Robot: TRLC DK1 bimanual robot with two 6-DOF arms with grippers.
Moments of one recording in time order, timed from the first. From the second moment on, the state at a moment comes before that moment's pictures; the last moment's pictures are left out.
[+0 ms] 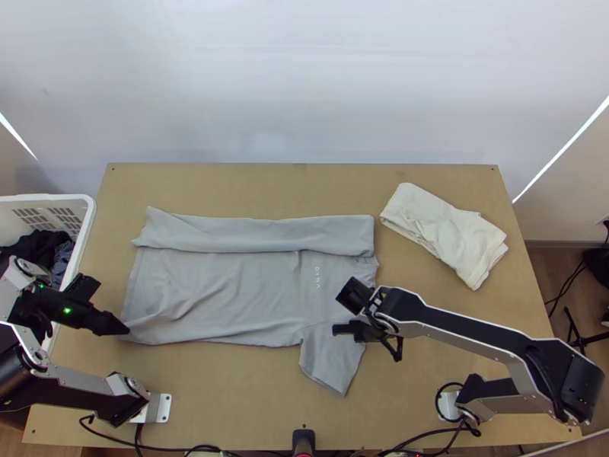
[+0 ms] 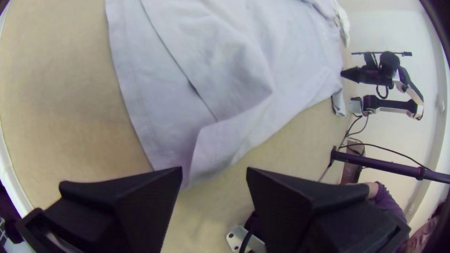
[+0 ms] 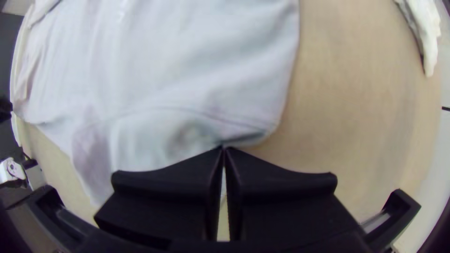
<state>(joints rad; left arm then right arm) 0.78 1.57 0.99 -1.37 0.30 1.13 0.91 1.56 0.83 -0.72 0.05 0.86</state>
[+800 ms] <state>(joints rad) 0.83 1.68 1.00 -1.28 0.29 1.08 0.87 1.49 0.88 -0.87 0.03 0.87</state>
